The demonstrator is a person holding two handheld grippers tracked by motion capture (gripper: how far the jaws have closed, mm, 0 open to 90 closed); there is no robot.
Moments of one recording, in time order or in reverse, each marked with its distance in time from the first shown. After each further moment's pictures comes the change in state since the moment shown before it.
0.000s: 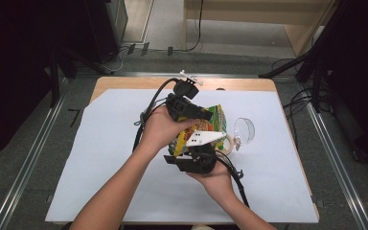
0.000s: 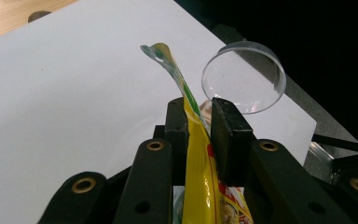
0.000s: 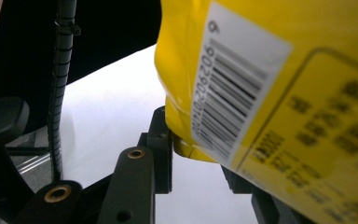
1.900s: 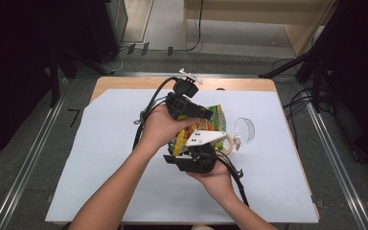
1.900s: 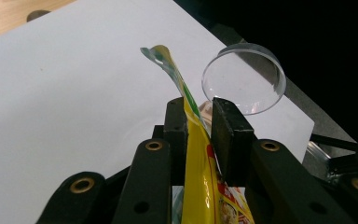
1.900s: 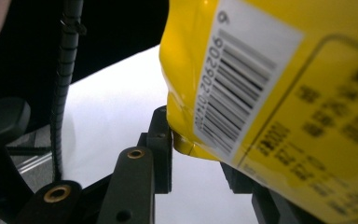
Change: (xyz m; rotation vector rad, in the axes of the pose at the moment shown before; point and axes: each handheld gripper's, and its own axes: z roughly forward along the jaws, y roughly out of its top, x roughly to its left) left arm 0.004 0.002 0.000 0.006 -0.011 -0.008; right arm 0.000 0.002 0.000 0.000 0.002 -0.008
